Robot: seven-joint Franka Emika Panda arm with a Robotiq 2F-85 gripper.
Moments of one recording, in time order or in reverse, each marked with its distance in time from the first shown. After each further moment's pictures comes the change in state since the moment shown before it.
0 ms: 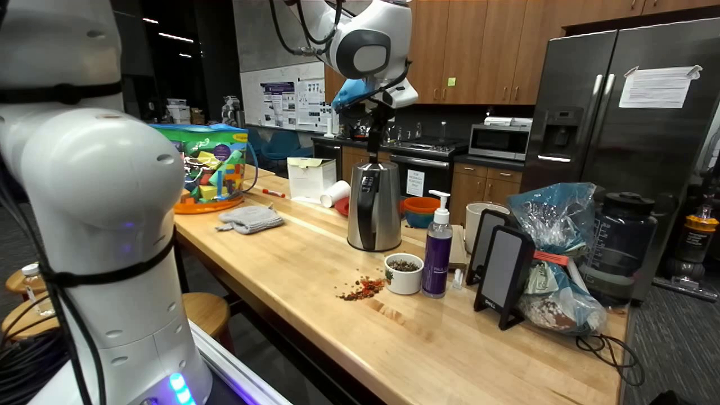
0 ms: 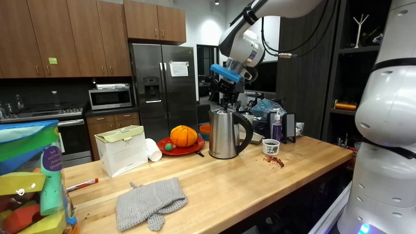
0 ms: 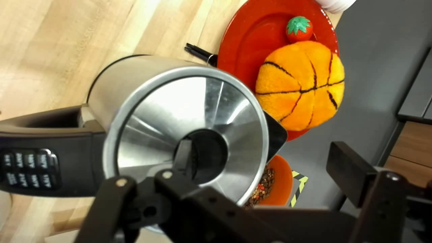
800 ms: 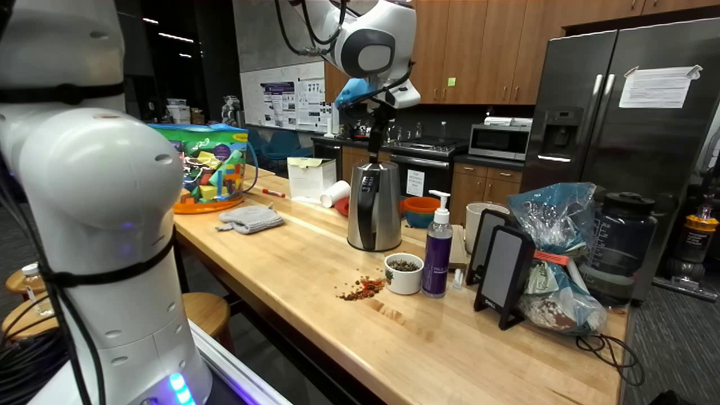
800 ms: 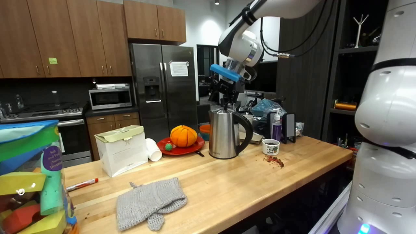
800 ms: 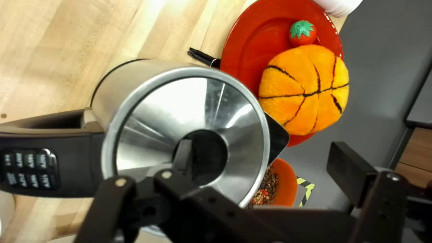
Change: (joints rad) arm -0.009 0.026 -0.001 0.035 0.000 -0.048 0.003
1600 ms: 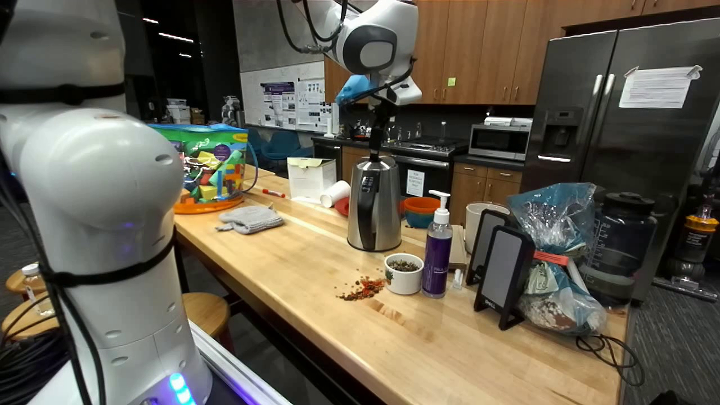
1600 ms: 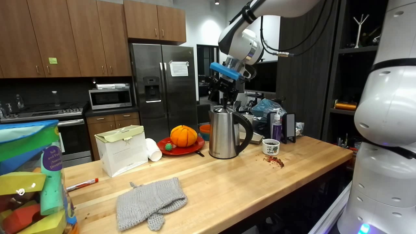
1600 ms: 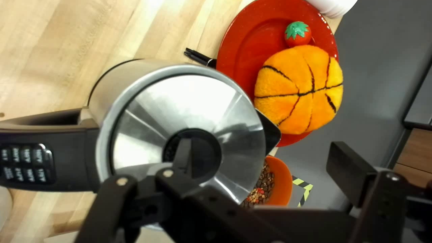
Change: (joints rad) arm -0.003 -0.005 -0.001 0.016 0.001 -0.017 0.001
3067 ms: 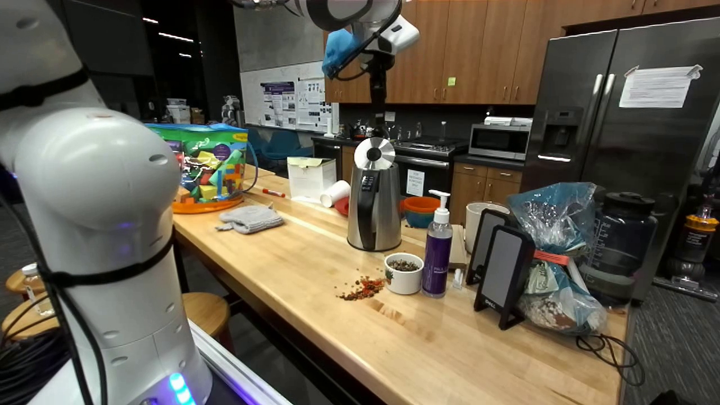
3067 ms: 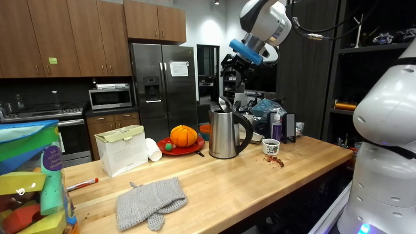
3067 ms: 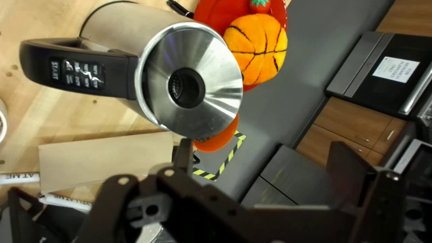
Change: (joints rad) arm -0.030 -0.360 -0.011 -0.225 -0.046 0.134 -0.154
